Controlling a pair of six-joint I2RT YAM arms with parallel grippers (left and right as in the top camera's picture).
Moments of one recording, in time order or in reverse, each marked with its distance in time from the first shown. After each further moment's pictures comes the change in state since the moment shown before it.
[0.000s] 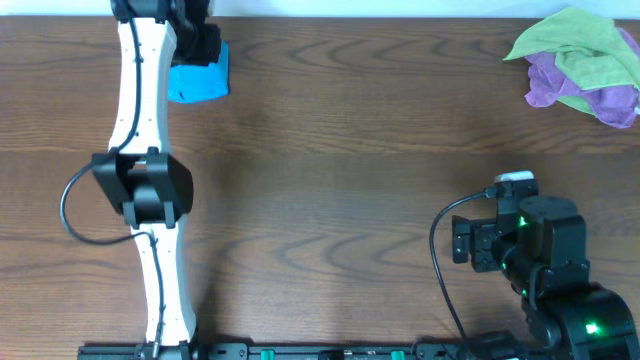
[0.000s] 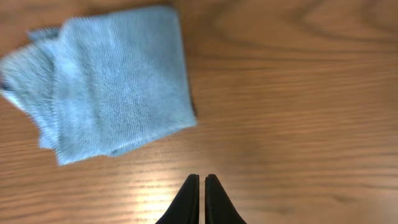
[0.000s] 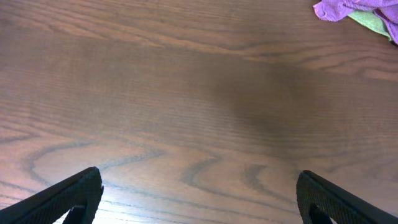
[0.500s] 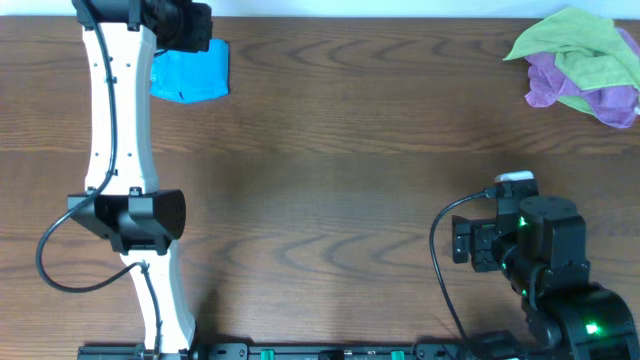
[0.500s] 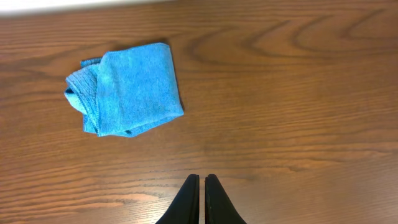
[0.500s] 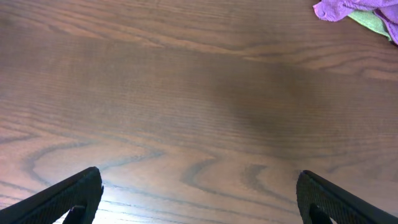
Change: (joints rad) left arm -0.015 -0.215 0.009 -0.086 0.005 0.005; right arm 0.000 0.000 0.000 0.000 0.000 0.000
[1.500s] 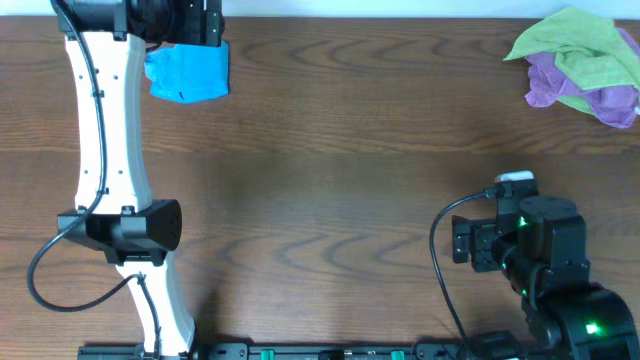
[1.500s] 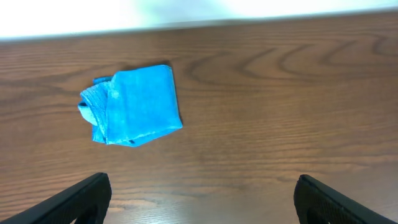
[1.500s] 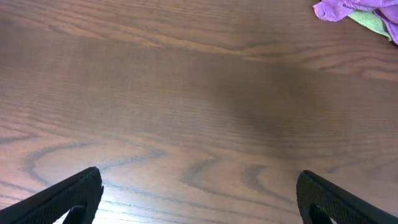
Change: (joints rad) left arm 0.000 -0.076 0.000 0.028 -0.002 -0.034; right arm 0.000 0.000 0.000 0.000 0.000 0.000
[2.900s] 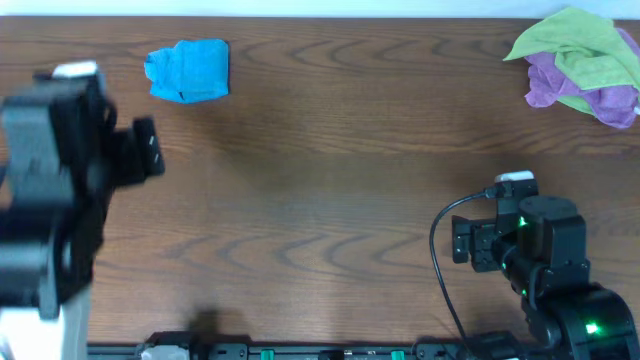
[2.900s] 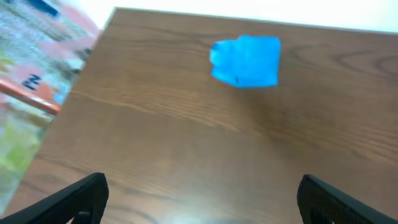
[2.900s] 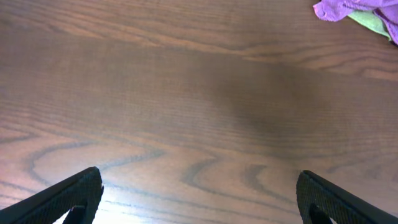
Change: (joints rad) left arm -0.001 -1.022 -0.978 0.156 -0.442 -0.159; right arm 0.000 0.000 0.000 0.000 0.000 0.000
